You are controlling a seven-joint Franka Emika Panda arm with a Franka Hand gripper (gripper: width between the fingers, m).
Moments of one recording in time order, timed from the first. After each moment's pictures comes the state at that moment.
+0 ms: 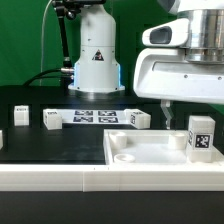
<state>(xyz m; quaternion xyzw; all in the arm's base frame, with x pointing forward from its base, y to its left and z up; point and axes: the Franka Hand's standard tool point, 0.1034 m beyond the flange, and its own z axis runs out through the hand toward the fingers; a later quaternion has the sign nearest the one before) 0.624 0.117 0.072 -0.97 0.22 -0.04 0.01</state>
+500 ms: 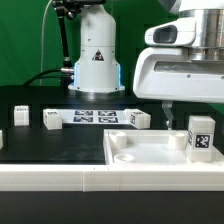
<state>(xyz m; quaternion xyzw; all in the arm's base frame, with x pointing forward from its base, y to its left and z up) 0.625 0.117 0.073 -0.99 0.15 -0.04 0.00</state>
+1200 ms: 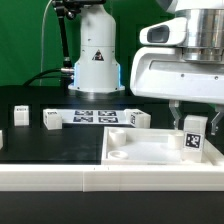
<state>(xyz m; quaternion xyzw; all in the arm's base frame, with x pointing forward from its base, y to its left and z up) 0.622 0.107 0.073 -0.95 0.30 -0.04 0.00</state>
